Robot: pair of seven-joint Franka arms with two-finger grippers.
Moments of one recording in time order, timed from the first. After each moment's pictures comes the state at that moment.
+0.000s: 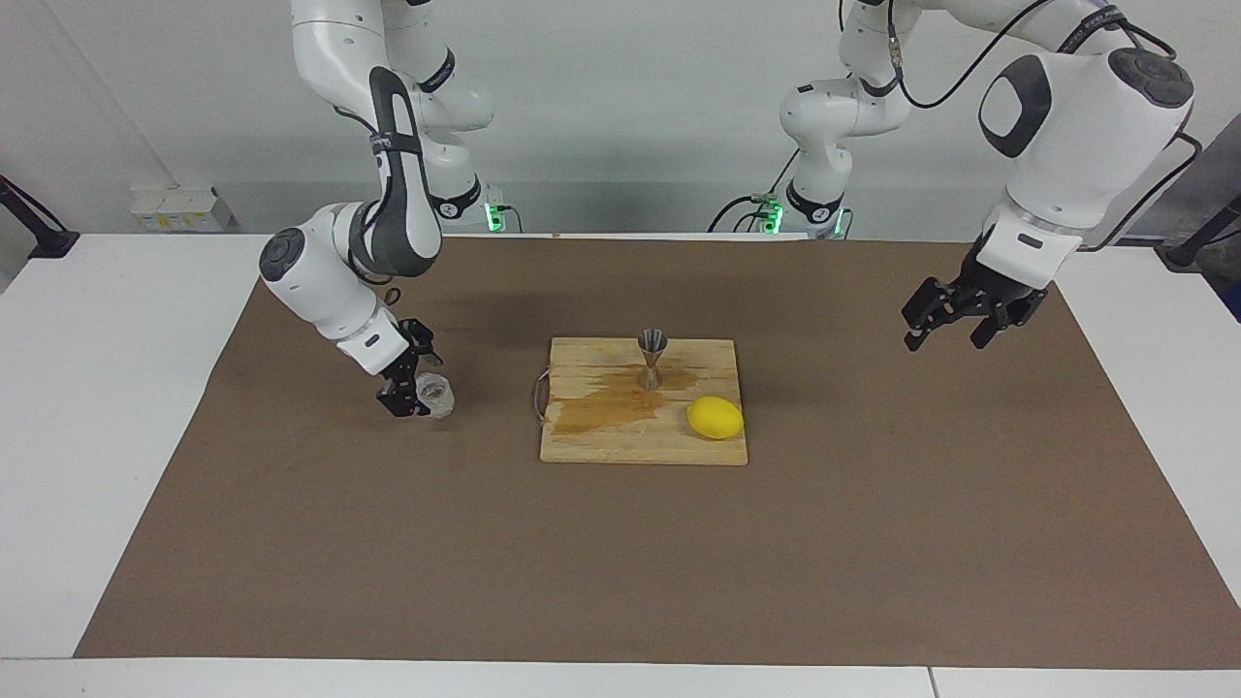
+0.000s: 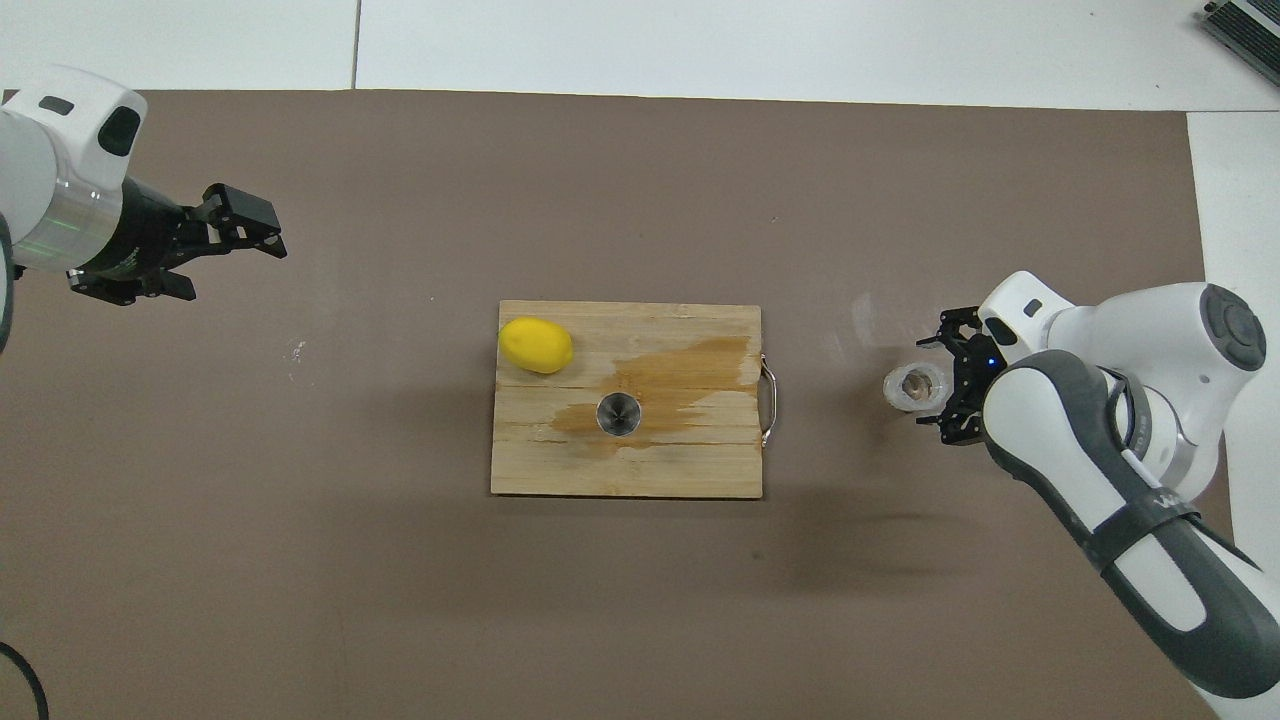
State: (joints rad) left arm 0.07 0.09 -0.19 -1.59 -0.07 1.80 -0.10; right arm -0.02 0.15 0.01 -2.20 0.41 2.29 -1.78
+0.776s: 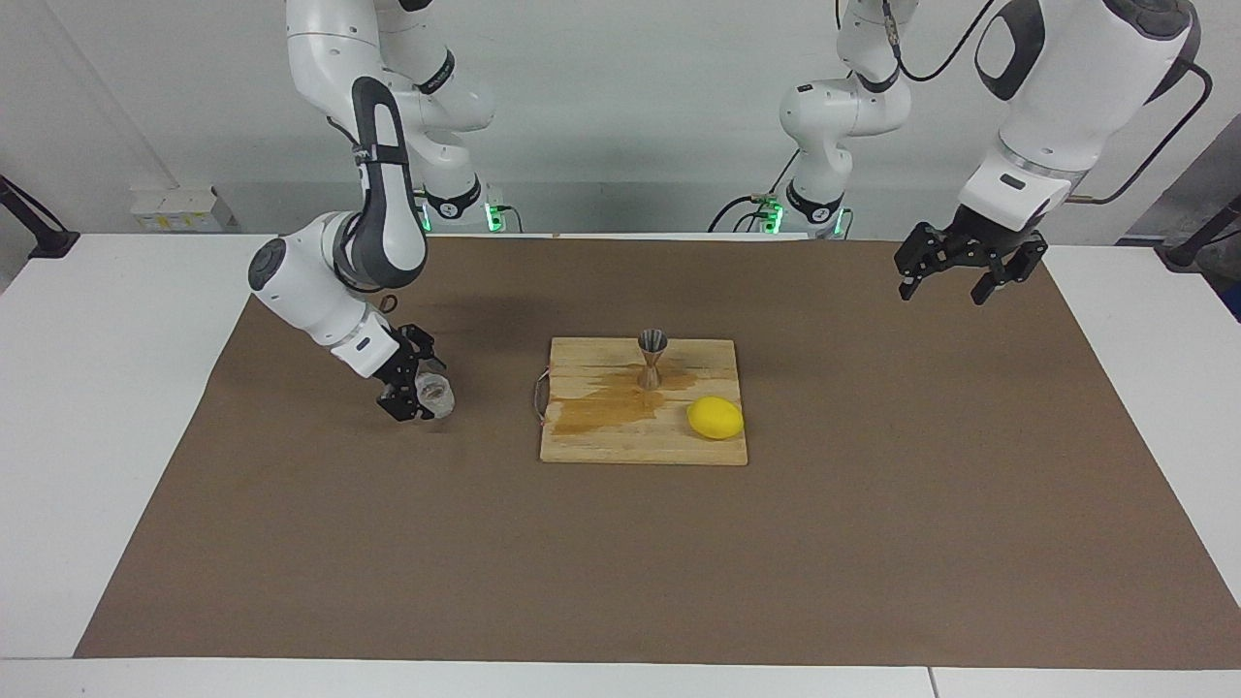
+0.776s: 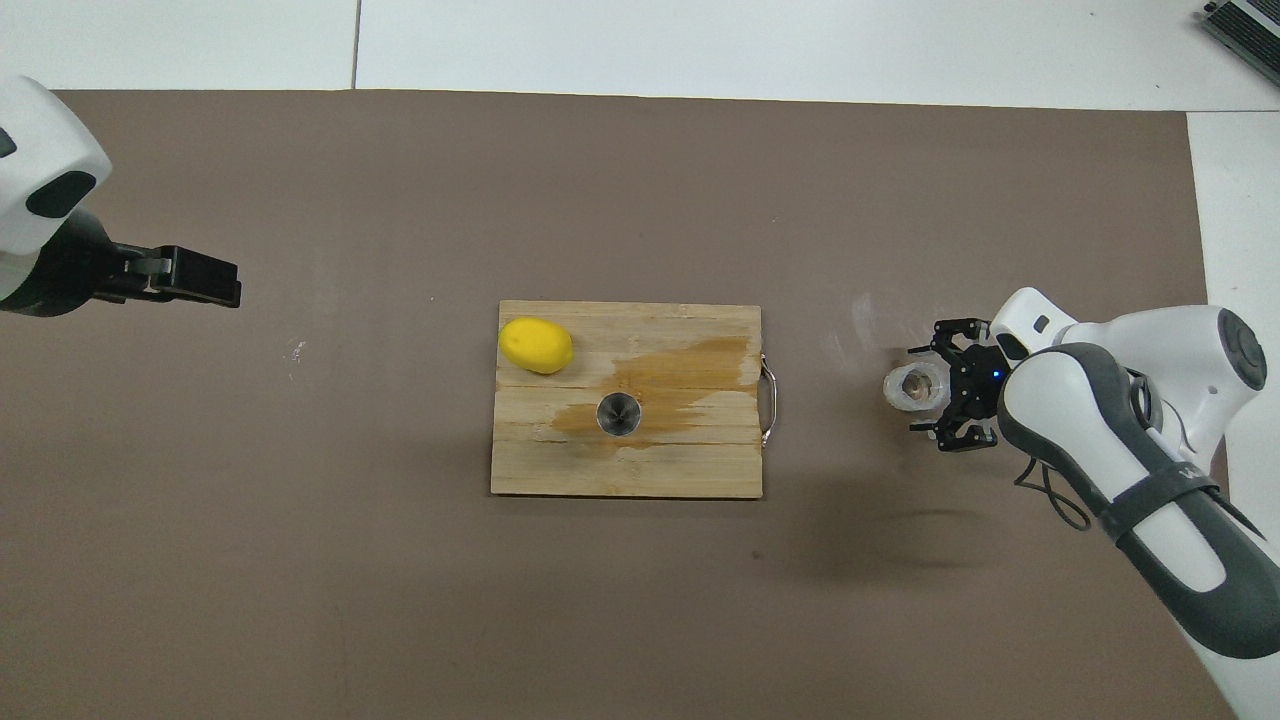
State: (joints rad) left arm 0.04 0.01 -0.19 -1.56 -0.03 1.65 -0.01; right arm -0.06 0.19 0.01 -2.21 0.59 2.30 -1.97
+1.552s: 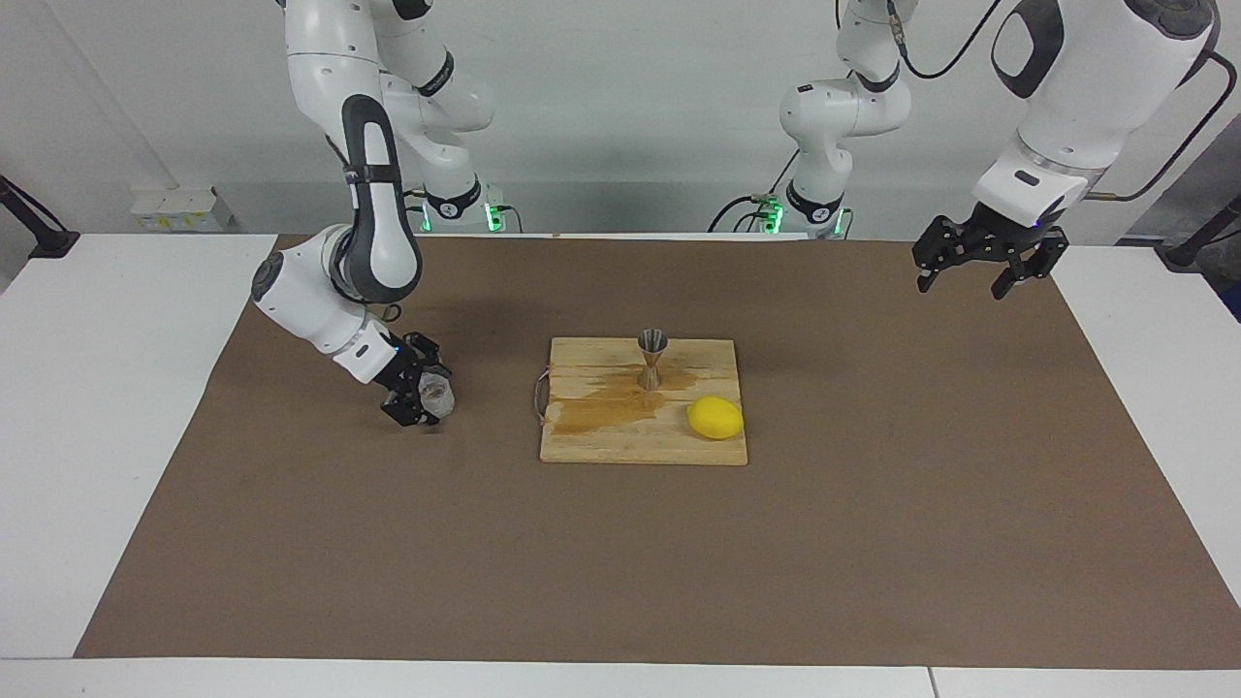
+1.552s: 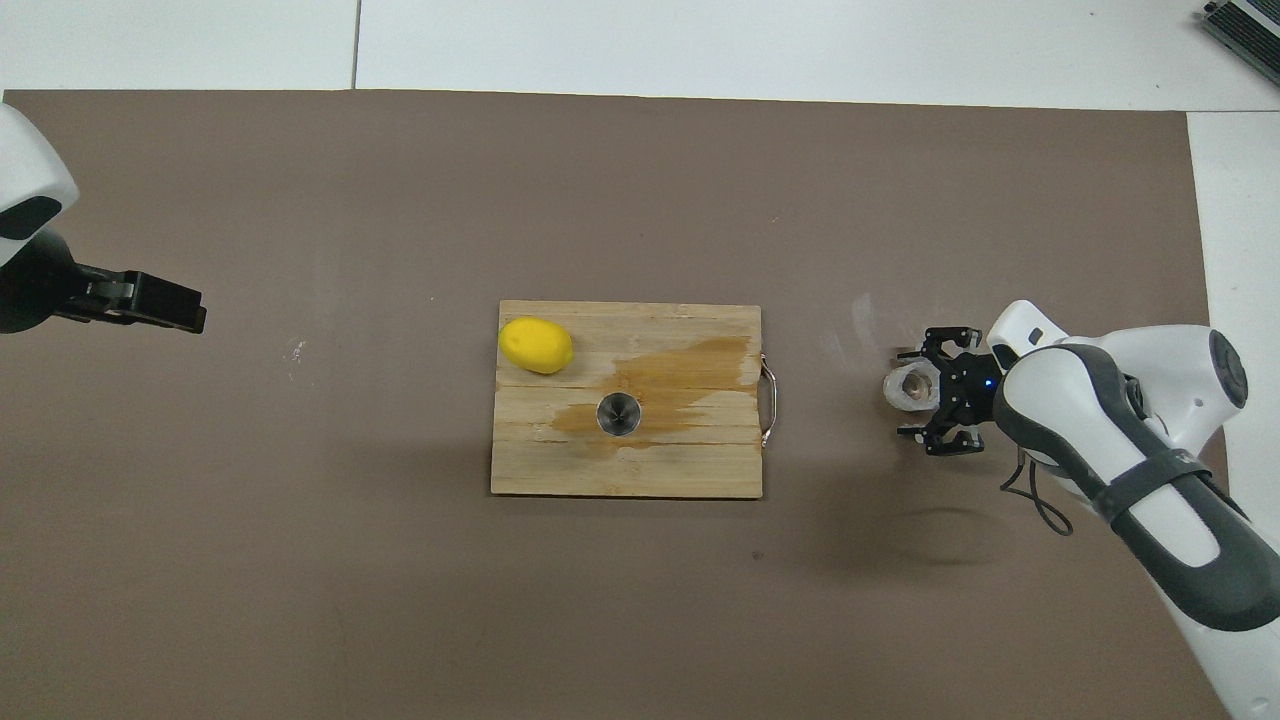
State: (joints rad) left arm 0.07 0.00 -0.17 -1.60 -0.02 1.62 0.07; right arm -0.06 0.22 0.01 -2.24 0.70 2.34 -2.07
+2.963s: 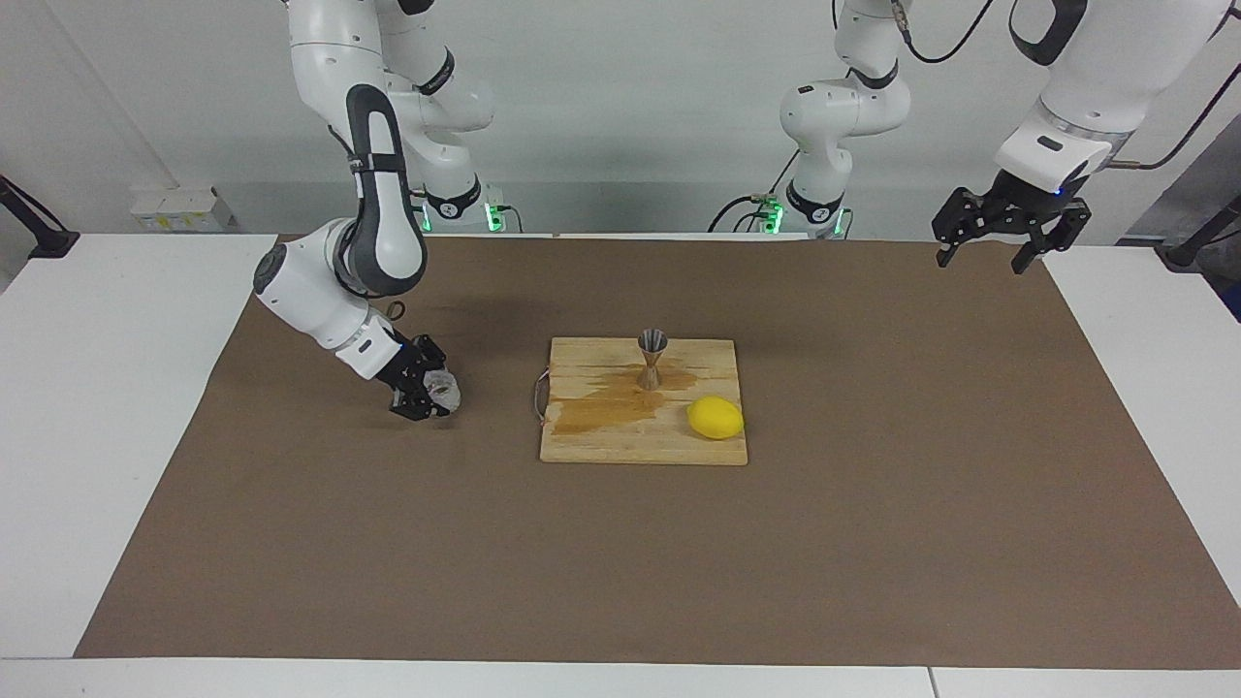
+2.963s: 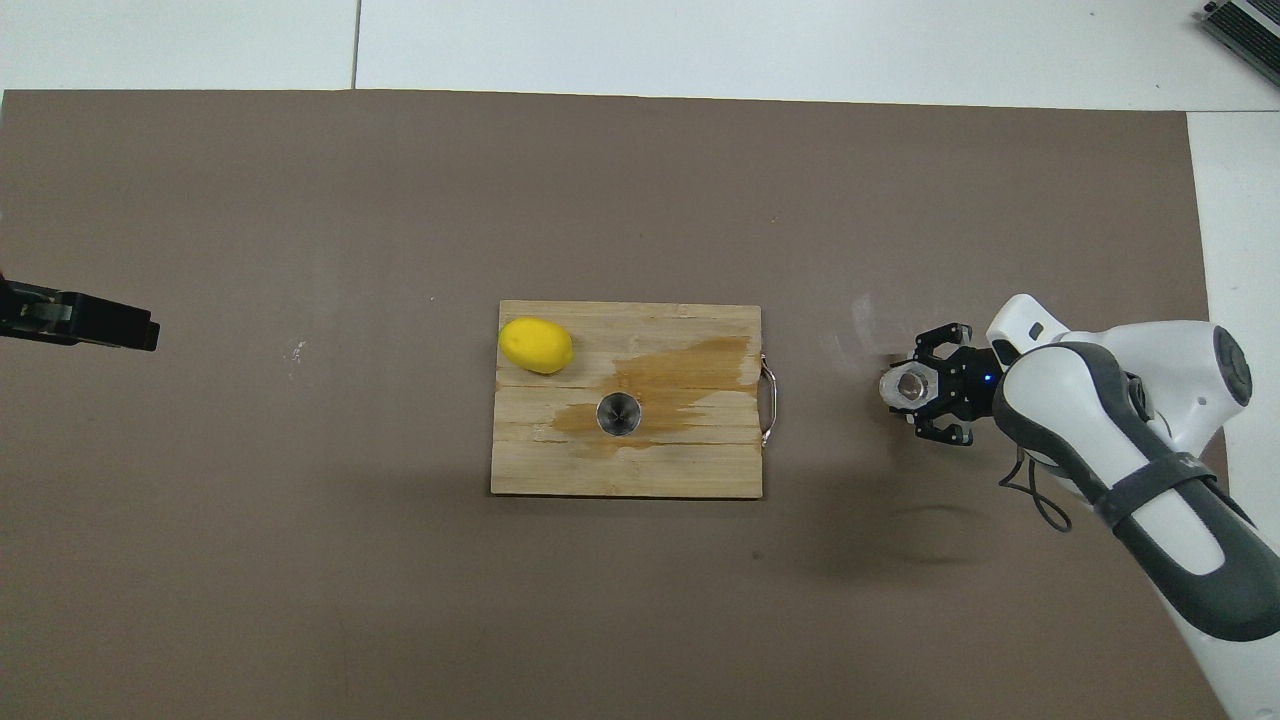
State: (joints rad) left arm 0.10 -0.06 -0.16 -1.61 -0.02 1.59 0.12; right arm -0.01 0.19 0.02 -2.22 0.70 2.34 -2.01
